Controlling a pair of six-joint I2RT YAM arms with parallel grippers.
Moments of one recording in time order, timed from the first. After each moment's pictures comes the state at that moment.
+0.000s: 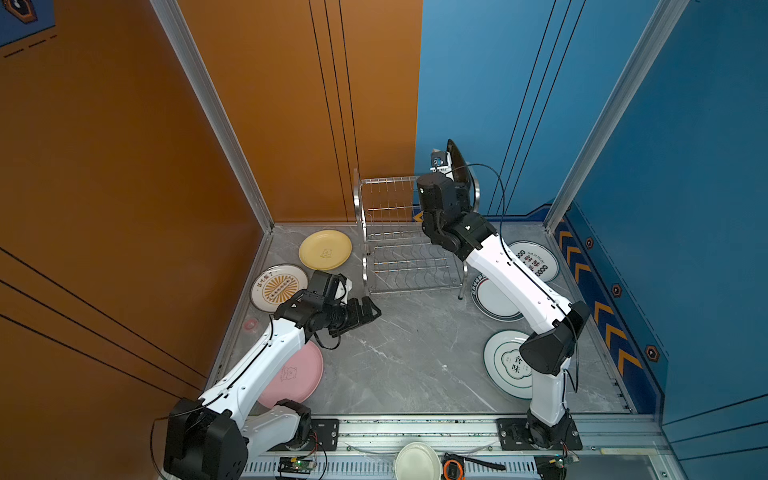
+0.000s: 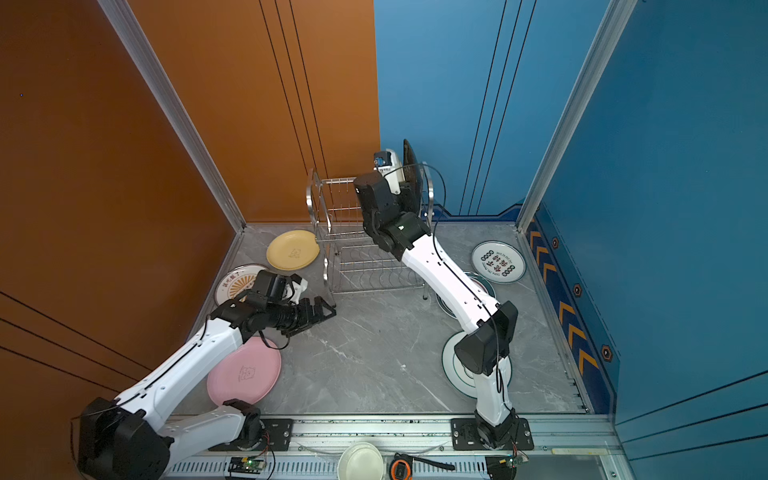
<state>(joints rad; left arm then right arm) -0.33 1.14 0.87 -0.68 0.42 -0.66 0.71 1.96 2.22 -0.56 1.04 -0.06</state>
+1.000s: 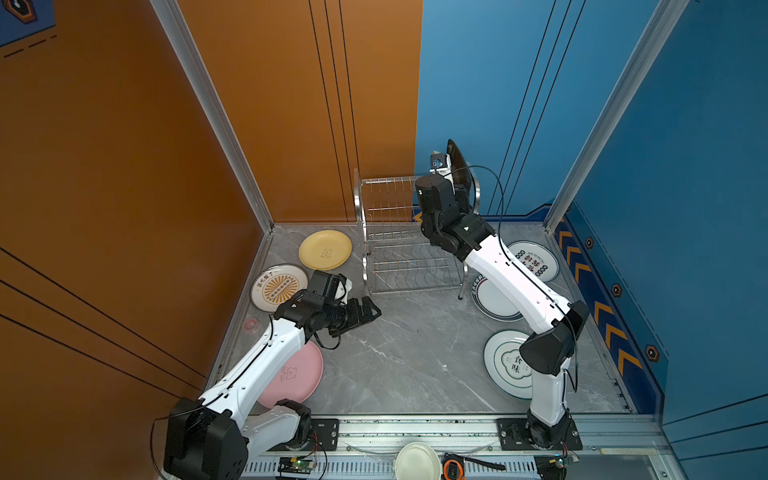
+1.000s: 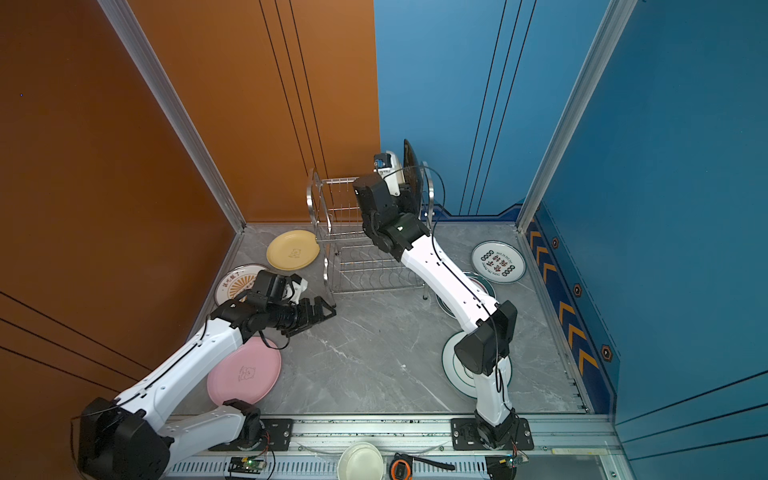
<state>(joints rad) -0.33 1.14 0.87 -0.68 0.42 -0.66 0.71 1.95 2.22 -0.56 1.05 -0.04</state>
